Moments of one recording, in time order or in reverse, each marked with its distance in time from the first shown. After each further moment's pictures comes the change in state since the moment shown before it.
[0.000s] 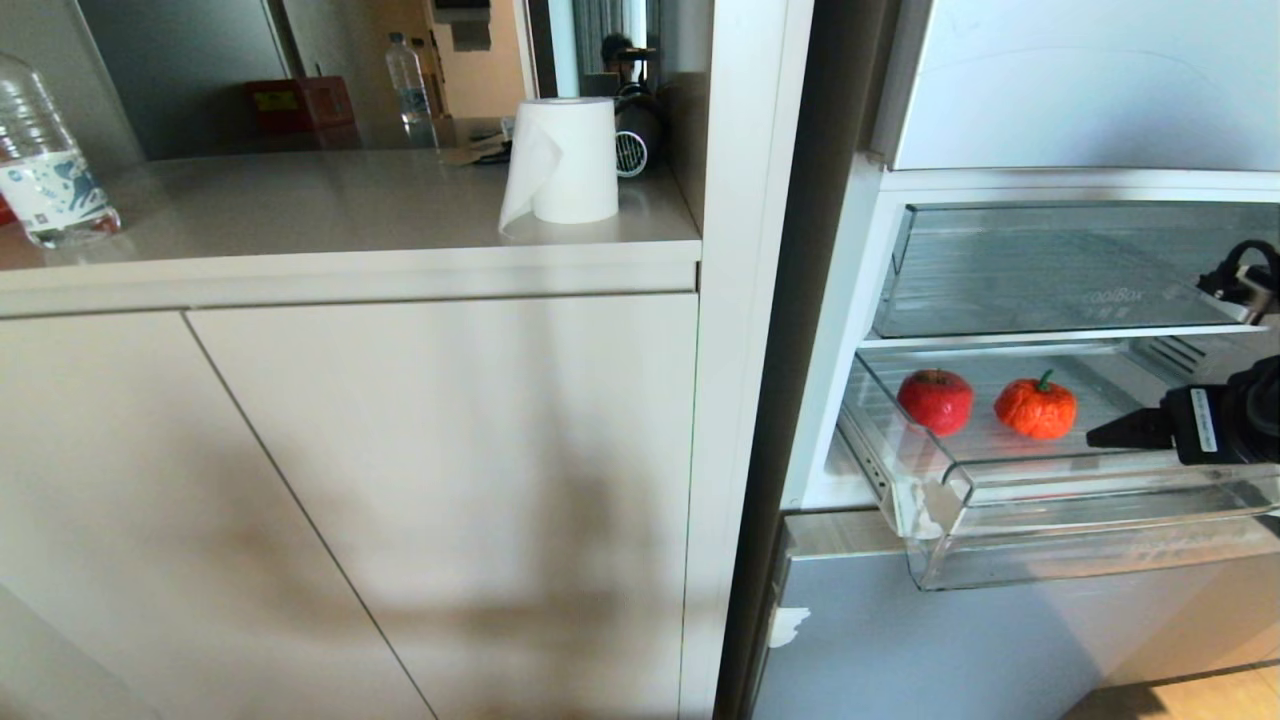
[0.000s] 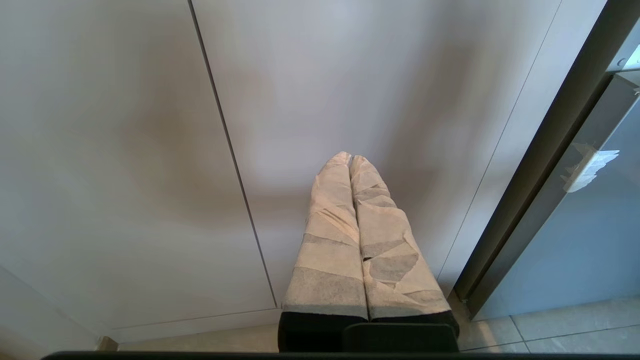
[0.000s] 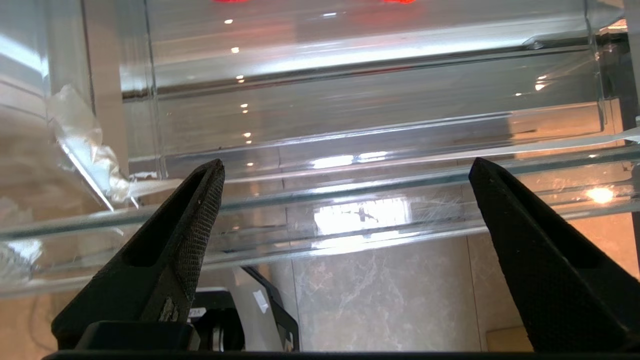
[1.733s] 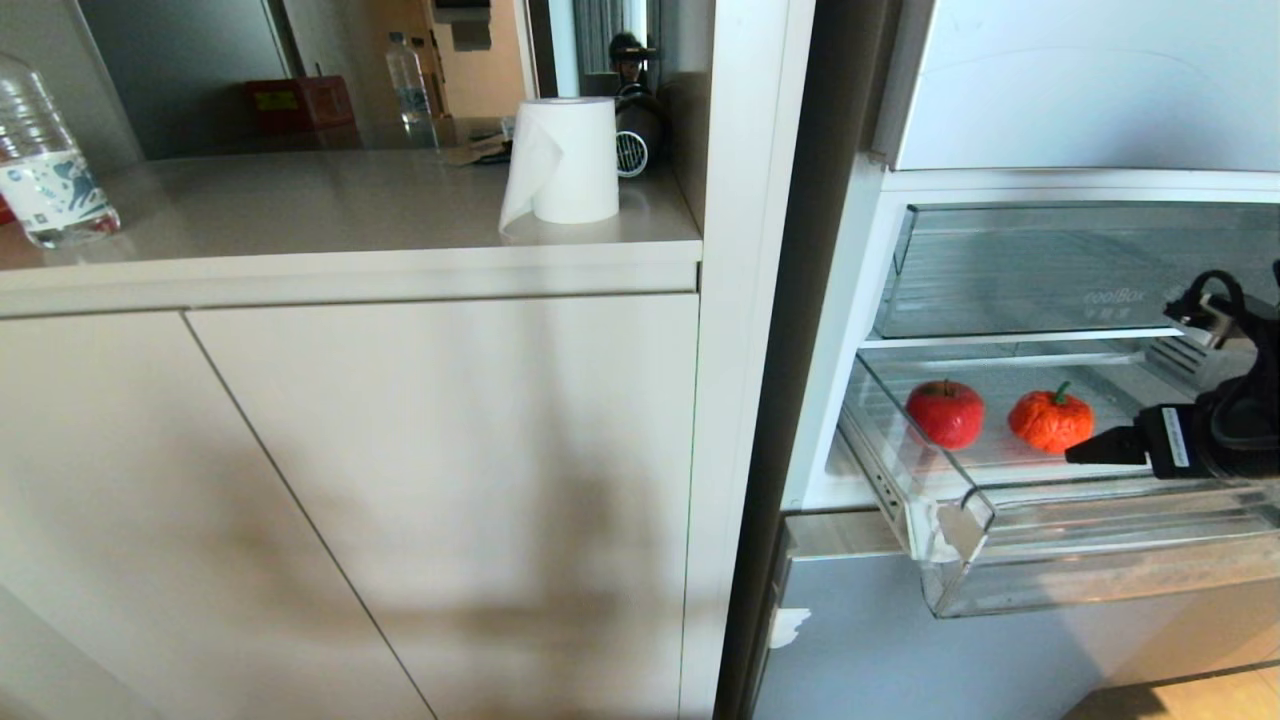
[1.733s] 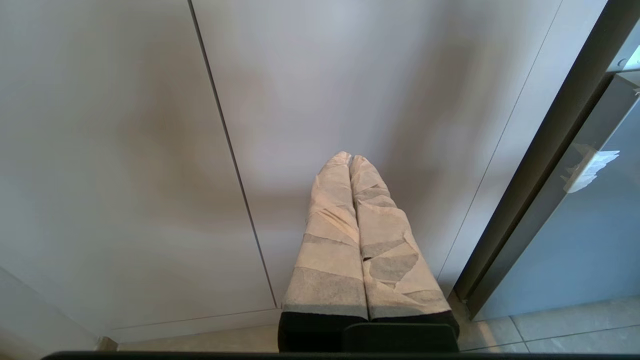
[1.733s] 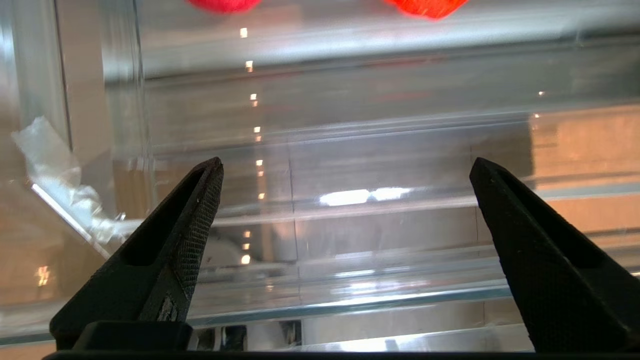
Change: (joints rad) left arm 0.000 0.000 0.000 0.000 0.000 0.000; right arm -0.037 0.052 0.037 -0.020 0.061 -0.032
